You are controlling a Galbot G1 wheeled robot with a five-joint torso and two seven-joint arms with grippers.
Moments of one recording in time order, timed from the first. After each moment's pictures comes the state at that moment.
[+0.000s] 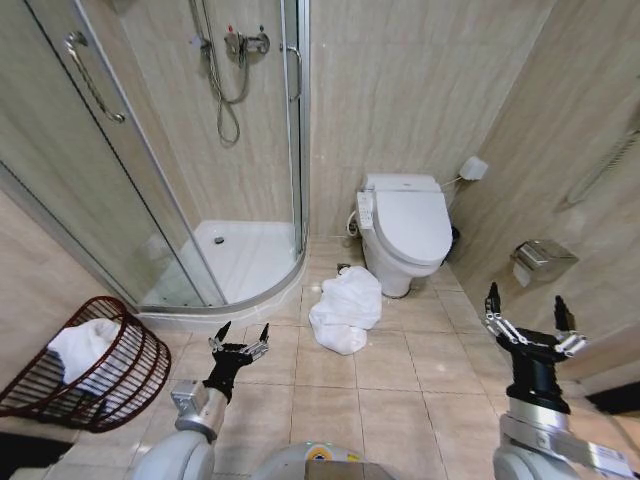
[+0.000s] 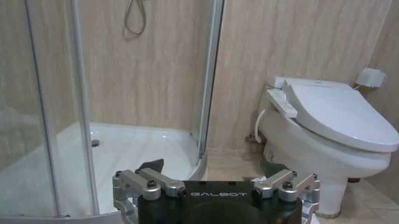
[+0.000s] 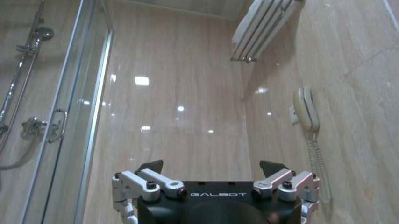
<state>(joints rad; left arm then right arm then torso) 1.84 -1.54 -0.61 -2.40 -0.15 0.25 0.12 -1.82 1.48 0.84 2.38 0.28 0.42 0.09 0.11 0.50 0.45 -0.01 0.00</state>
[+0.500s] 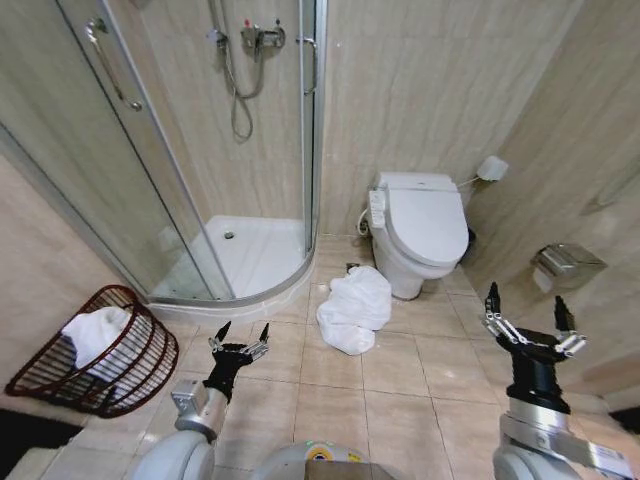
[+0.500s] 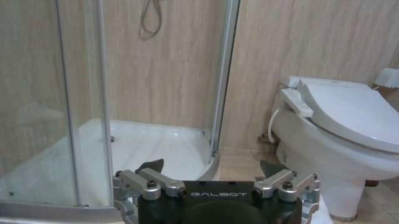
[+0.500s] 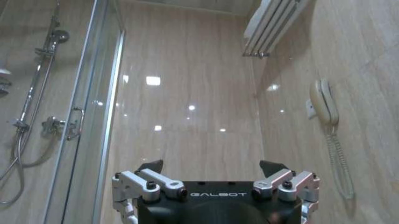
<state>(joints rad) 1.84 -1.54 -0.61 -2.40 -0.15 0.25 0.12 -1.82 1.48 0.84 2.38 0.28 0.42 0.09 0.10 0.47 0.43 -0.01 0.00</state>
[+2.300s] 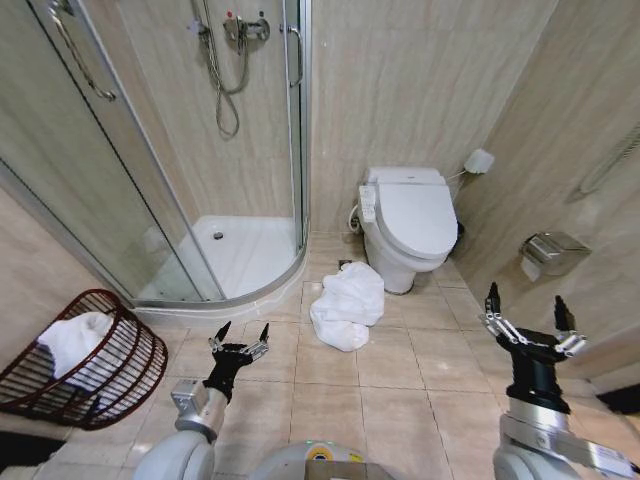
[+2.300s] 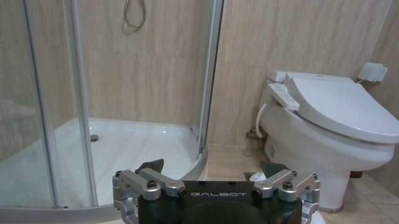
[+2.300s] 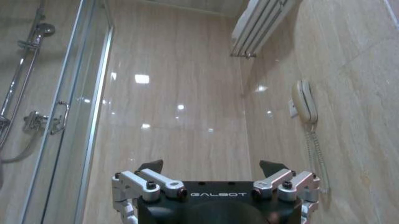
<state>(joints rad) 1.84 -1.54 -0.61 -2.40 -0.15 0.25 0.12 -1.82 1.48 0.84 2.38 0.28 0.42 0.09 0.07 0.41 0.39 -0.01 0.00</state>
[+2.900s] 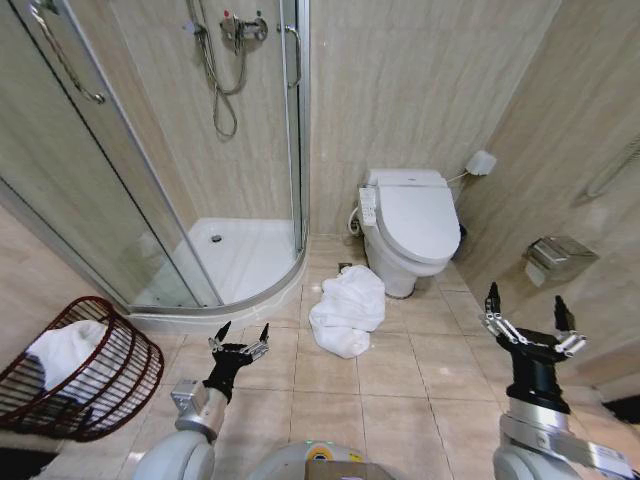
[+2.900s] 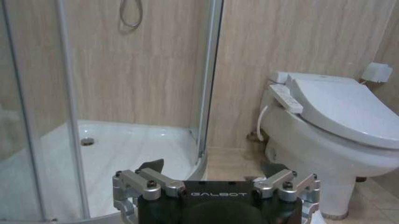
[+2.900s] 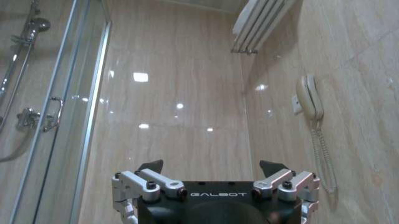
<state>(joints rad) 1.84 -1.54 -0.61 -2.40 -0.15 0.25 0.12 -1.82 1.48 0.84 2.38 0.28 0.42 0.09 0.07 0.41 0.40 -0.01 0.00</state>
